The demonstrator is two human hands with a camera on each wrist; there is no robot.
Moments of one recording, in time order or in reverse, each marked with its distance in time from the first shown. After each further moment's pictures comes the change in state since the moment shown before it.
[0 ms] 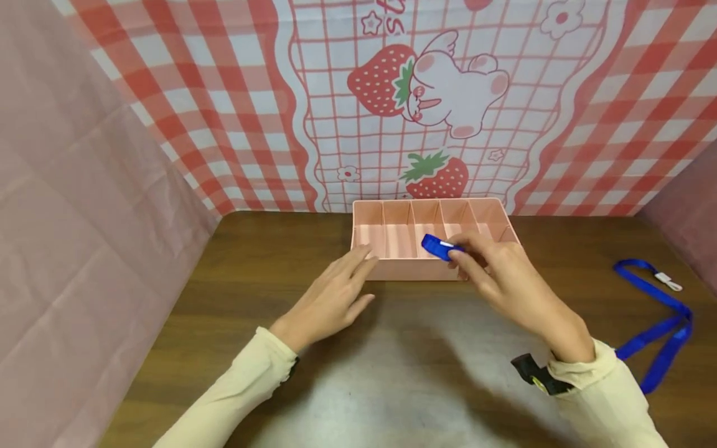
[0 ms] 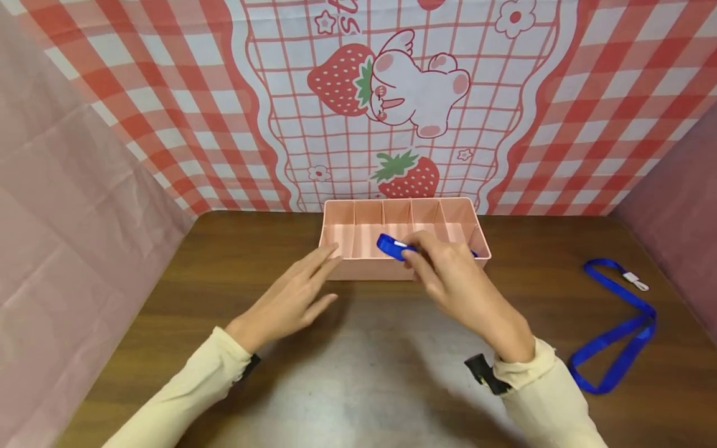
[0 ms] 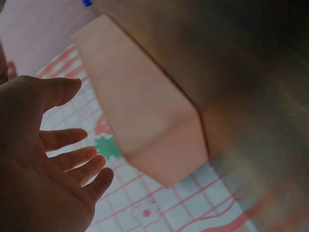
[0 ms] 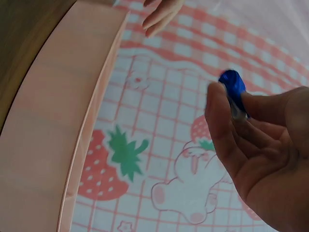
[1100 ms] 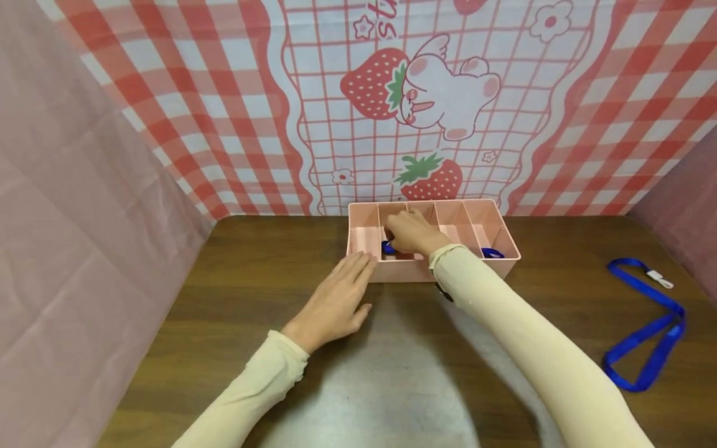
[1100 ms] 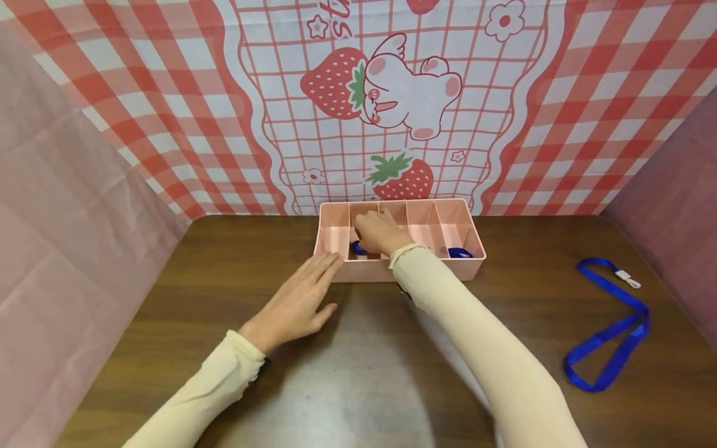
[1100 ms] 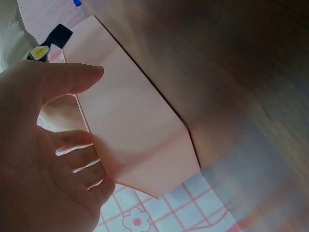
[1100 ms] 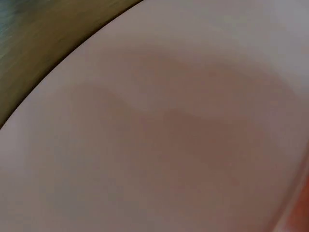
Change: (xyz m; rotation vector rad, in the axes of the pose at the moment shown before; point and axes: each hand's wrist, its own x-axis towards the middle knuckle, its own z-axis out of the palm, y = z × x) left_hand 0.009 0.002 0.021 0.127 -0.135 -0.018; right_hand 0.105 0.099 0.120 -0.405 -0.605 0.177
